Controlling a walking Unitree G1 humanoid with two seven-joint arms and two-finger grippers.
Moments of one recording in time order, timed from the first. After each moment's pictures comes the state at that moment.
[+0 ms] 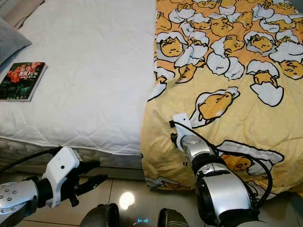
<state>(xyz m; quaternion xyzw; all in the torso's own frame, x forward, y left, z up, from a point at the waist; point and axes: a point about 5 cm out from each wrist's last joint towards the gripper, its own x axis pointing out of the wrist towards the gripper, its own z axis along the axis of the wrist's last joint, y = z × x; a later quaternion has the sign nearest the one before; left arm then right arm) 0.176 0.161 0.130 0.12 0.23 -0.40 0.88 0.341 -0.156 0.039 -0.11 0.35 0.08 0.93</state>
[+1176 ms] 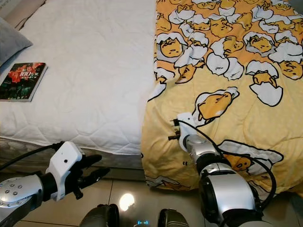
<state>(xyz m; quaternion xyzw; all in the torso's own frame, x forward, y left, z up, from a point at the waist) 0.187 0.157 0.130 0.11 0.21 -0.38 0.89 0.341 -0.165 0.041 -0.05 0.34 0.10 0.93</state>
